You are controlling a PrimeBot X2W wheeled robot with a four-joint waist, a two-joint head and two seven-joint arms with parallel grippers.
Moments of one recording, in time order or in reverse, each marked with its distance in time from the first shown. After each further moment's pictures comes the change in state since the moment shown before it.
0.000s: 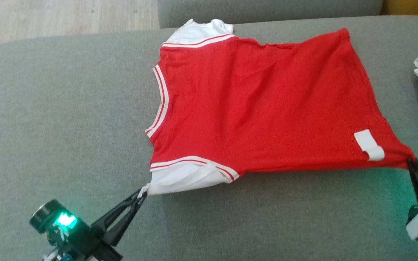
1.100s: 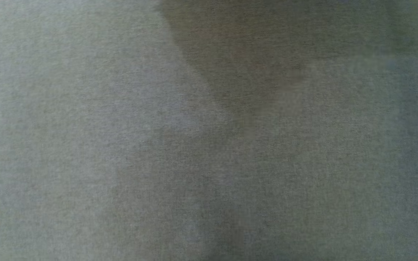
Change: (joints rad) left arm -1.354 -0.158 0.025 0.418 0.051 -0.113 -0.001; right arm -1.191 -0.084 0.249 0.236 -0.094 0.000 -0.068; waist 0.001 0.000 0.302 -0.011
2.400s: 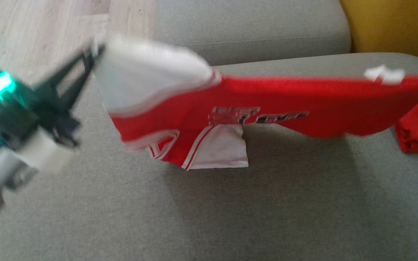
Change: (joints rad) left arm 0.741 0.317 -0.163 -0.451 -0.232 0.198 0.013; right arm 1.136 0.114 -0.372 -0.617 0.020 0.000 0.092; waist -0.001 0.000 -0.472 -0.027
